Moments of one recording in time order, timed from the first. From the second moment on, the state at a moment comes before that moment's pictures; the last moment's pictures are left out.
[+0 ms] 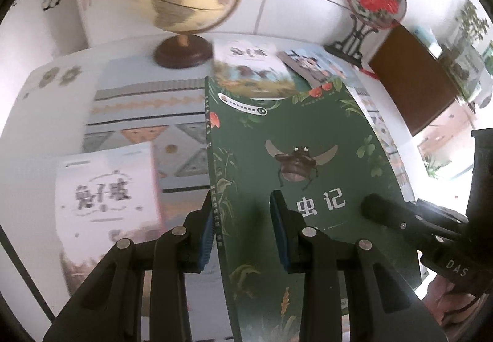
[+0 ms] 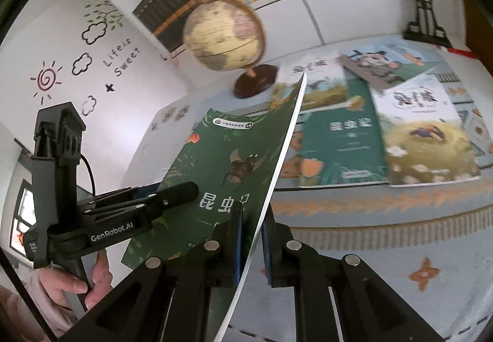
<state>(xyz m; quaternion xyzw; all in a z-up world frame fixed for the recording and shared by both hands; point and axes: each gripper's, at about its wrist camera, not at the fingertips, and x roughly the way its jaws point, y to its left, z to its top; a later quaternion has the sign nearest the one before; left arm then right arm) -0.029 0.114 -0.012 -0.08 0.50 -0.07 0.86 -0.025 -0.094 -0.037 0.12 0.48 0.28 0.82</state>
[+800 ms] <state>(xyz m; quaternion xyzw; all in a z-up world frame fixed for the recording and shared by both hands) -0.066 0.274 -0.043 -0.15 0.50 0.02 0.85 -0.024 0.082 -0.063 0.05 0.51 0.37 0.77</state>
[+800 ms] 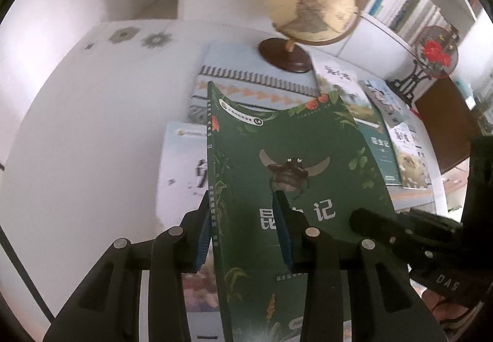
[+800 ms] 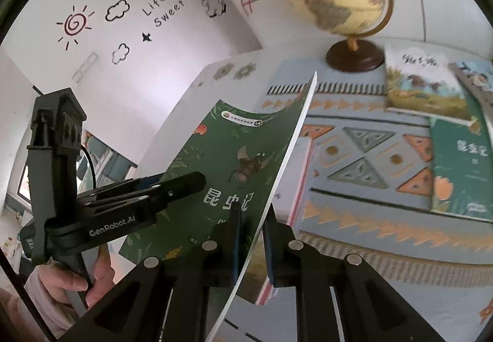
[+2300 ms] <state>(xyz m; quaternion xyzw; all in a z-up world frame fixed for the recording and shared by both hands) -0.063 0.309 -0.089 -0.18 0.55 0.09 0.81 -0.001 0.071 -0.148 0.13 0.61 0.24 0.75</state>
